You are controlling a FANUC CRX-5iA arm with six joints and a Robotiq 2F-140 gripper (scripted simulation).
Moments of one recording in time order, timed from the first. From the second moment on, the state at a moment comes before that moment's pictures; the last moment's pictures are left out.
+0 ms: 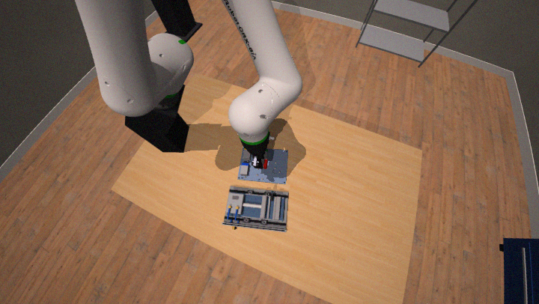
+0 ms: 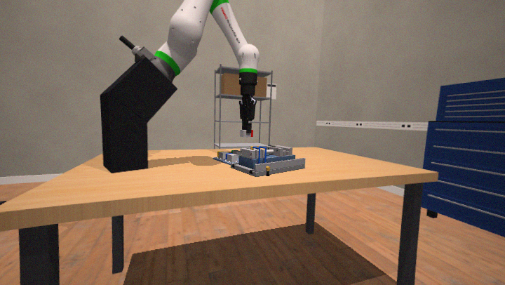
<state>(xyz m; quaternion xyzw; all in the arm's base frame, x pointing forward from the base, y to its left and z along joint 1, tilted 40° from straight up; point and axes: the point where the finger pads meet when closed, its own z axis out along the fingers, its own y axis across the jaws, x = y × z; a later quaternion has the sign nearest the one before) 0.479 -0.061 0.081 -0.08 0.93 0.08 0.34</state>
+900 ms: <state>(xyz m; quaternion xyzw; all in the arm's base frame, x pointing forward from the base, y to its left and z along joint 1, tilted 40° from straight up) 0.479 -0.061 0.081 0.07 0.94 0.13 0.32</state>
